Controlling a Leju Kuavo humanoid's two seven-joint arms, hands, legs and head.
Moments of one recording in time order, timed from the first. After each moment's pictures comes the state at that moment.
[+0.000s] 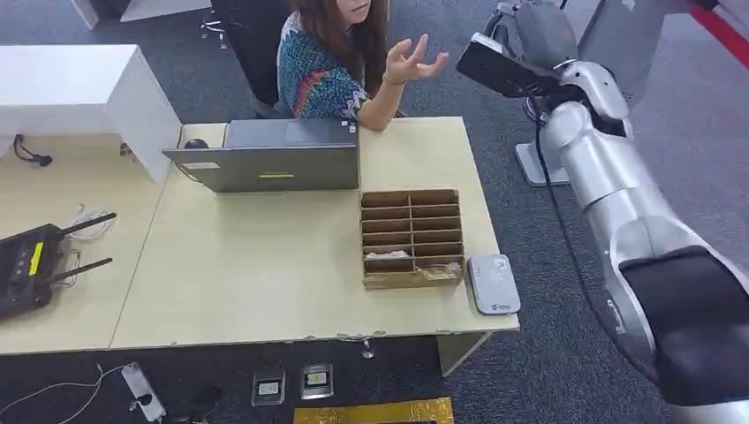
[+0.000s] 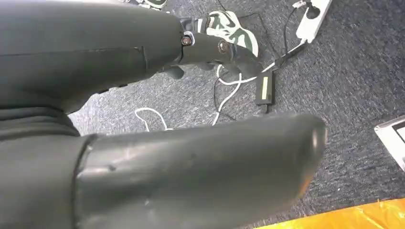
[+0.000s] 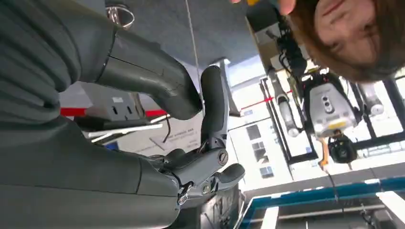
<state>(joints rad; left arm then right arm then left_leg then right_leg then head) -0.29 0.07 0.05 -0.22 -0.65 0.17 -0.11 -1.18 -0.28 0.45 -0.75 0.87 -0.22 -0.31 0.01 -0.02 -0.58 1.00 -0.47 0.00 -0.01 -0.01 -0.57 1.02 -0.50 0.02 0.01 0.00</state>
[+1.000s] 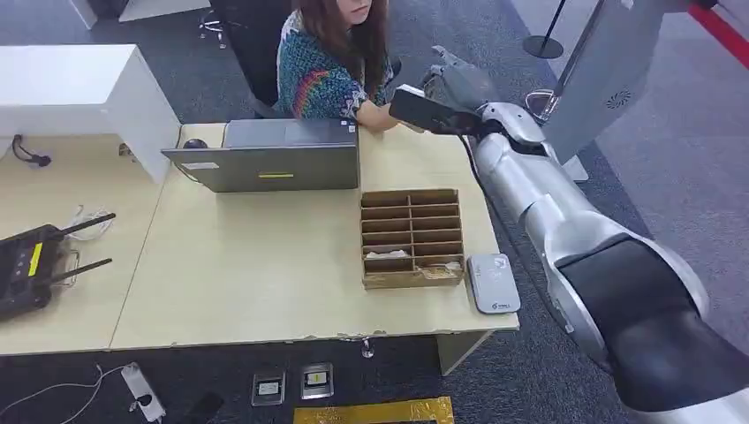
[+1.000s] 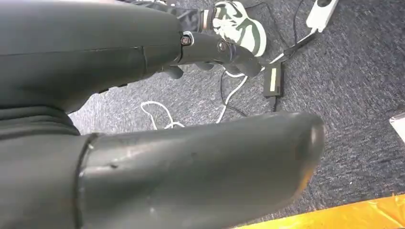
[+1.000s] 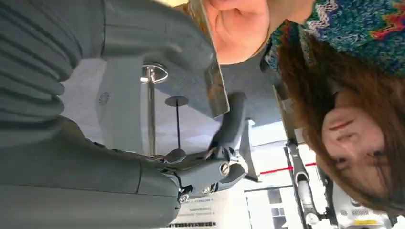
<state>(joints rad) -0.27 0.07 0.01 -0.22 -0.61 0.18 -0.10 -1.21 -0.09 0.53 -0.42 0.92 -0.23 -0.23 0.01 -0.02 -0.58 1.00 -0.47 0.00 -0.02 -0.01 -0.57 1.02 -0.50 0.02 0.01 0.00</state>
